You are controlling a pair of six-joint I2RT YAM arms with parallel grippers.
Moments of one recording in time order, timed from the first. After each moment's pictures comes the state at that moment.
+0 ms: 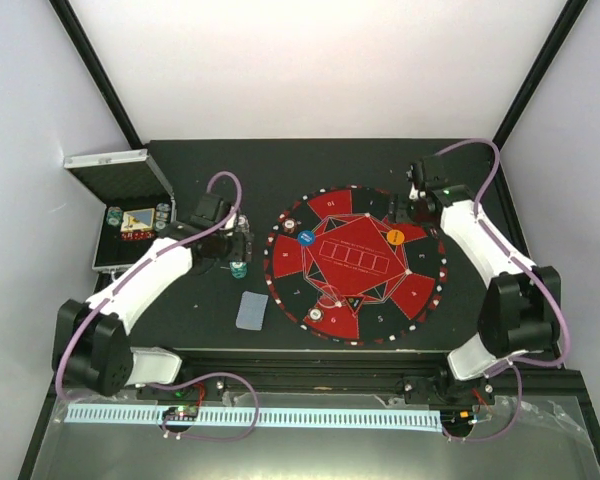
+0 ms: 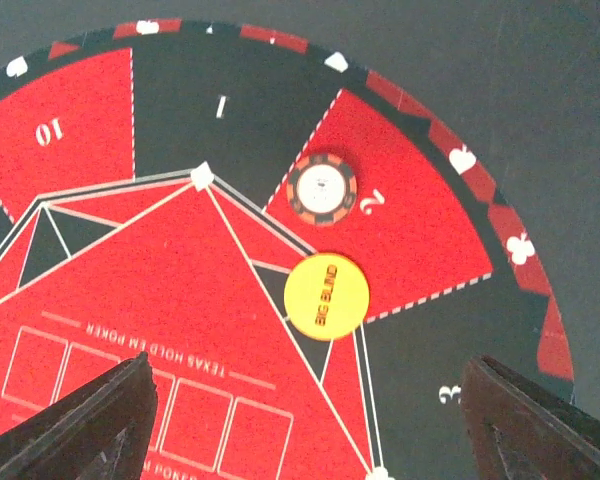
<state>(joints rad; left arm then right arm) -0.31 1.28 0.95 -0.68 0.00 -0.31 0.22 1.60 1.28 -0.72 0.05 0.29</state>
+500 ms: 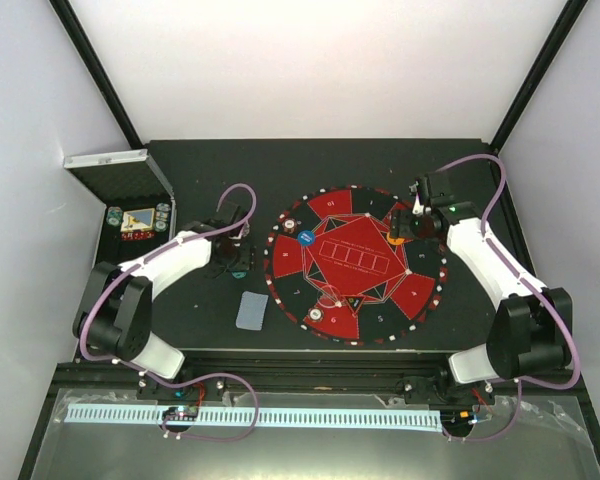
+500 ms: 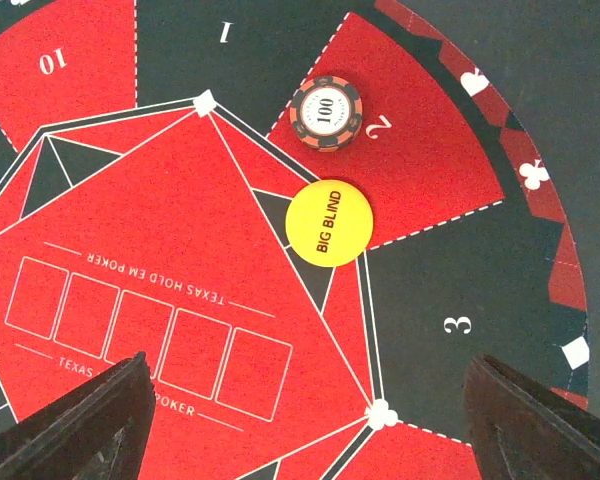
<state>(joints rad) -0.38 1.51 0.91 -0.64 -0.07 -0.41 0.22 1.43 1.10 -0.70 0.00 0.29</state>
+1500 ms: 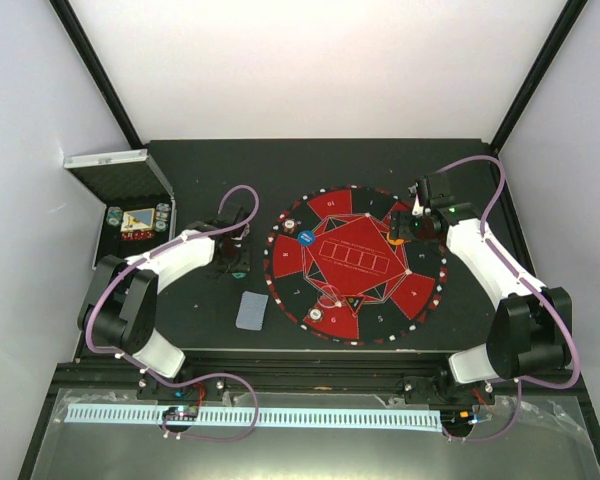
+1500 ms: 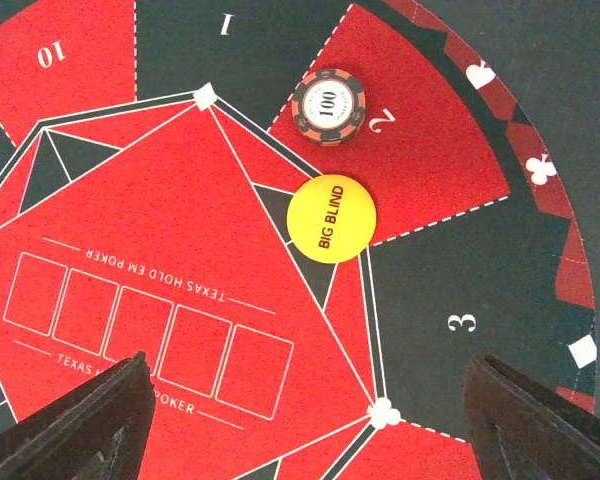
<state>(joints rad) -0.38 1.56 0.91 -0.61 -0.09 -0.41 0.22 1.43 1.08 -0.69 -0.01 0.29</state>
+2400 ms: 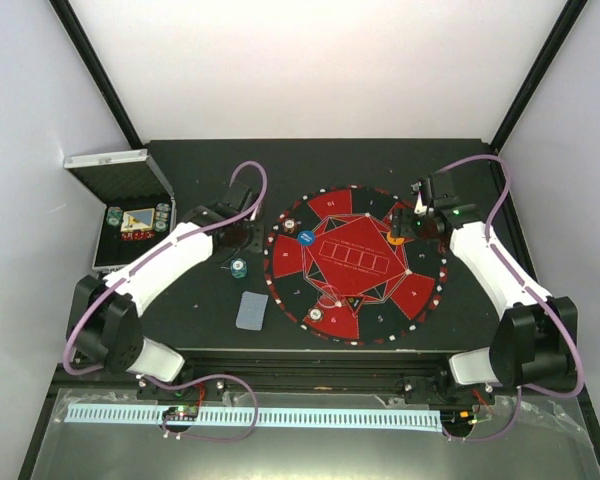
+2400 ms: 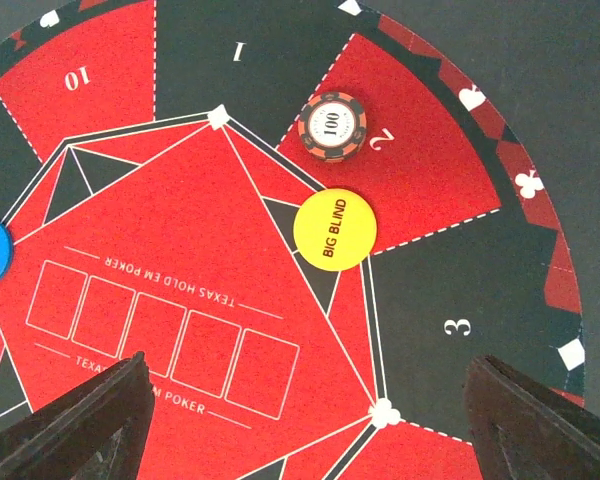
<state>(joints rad) -0.48 1.44 1.08 -0.72 -0.10 -0.40 0.22 1.39 1.08 -0.70 -0.01 0.29</state>
